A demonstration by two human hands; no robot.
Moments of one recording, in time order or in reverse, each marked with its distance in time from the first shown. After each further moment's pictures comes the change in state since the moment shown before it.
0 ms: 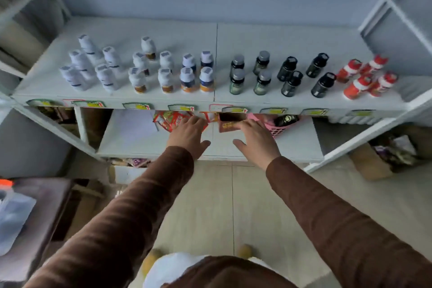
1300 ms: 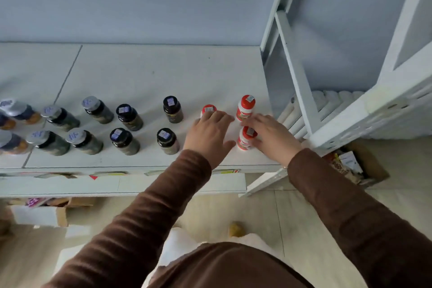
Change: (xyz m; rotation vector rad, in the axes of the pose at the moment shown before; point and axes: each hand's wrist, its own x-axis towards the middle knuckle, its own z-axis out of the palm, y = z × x) left_hand 0.315 0.495 0.063 -0.087 0.118 0.207; right_hand 0.094 0.541 -0.208 0.030 -0.145 -0.038
